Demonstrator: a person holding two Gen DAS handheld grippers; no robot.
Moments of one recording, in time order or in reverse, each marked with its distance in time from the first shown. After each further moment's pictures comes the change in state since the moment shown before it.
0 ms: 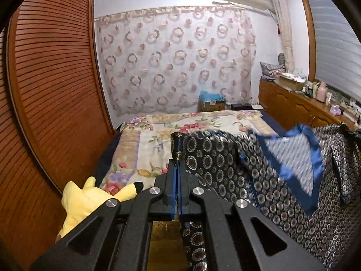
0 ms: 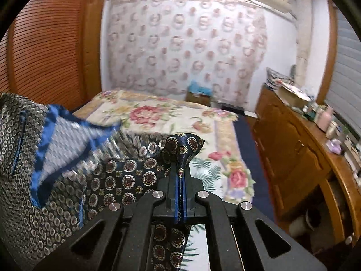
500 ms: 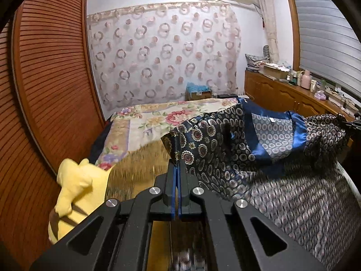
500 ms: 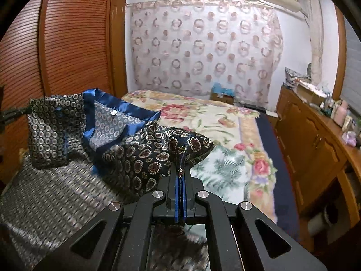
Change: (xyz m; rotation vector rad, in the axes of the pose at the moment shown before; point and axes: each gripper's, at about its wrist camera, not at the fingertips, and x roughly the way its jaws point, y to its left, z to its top) left arm -0.070 -0.004 -0.094 0.029 0.013 -0.073; right arm -0.096 -0.025 -0.101 0.000 -0.047 0.172
